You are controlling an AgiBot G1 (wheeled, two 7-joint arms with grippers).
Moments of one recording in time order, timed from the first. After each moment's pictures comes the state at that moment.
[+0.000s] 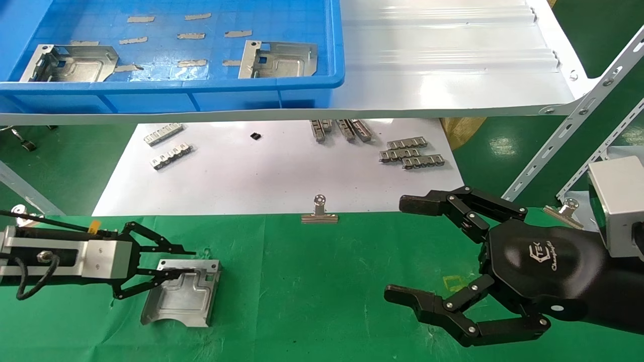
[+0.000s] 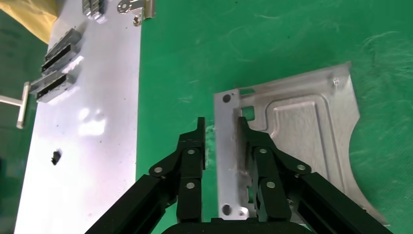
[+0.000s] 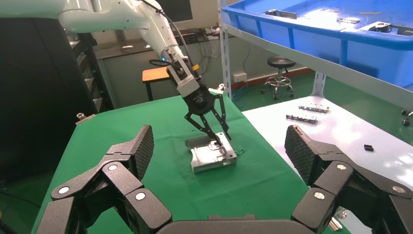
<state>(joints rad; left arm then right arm) -1.68 0.85 0.91 -0.21 1.16 1.54 0.88 1.07 -0.55 -0.38 1.21 -0.63 -1.41 0.12</state>
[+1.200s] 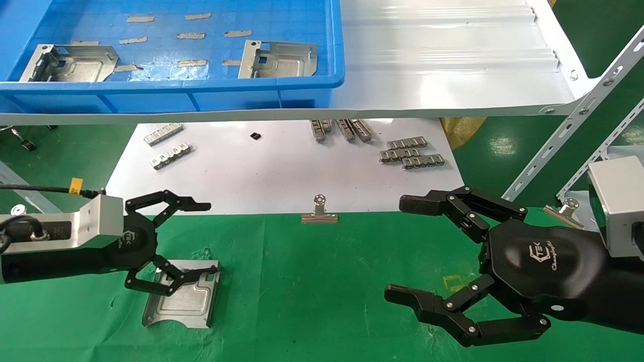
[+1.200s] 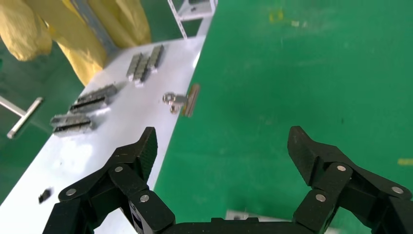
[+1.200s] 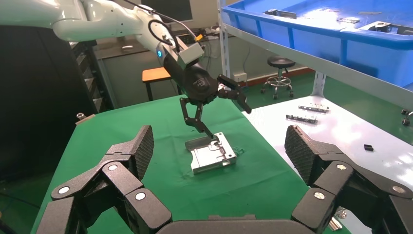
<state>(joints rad) -1.54 0.80 0.76 -0.40 0.95 1.59 0.57 1.07 -0.55 -0.38 1.21 -0.63 -1.41 0.12</state>
